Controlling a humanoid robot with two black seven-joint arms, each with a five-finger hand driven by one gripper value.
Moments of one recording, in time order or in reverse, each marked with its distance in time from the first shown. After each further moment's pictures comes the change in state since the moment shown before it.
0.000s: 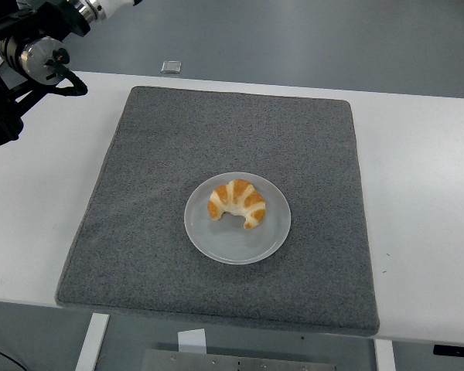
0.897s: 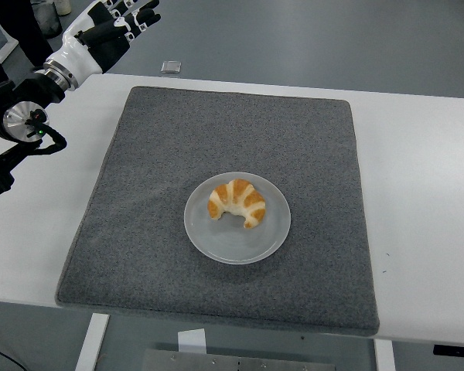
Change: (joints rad) left arm 0.269 0.008 -0.120 0.072 -0.055 -0.086 0.005; right arm 0.001 0.000 0.000 0.000 0.000 0.003 0.000
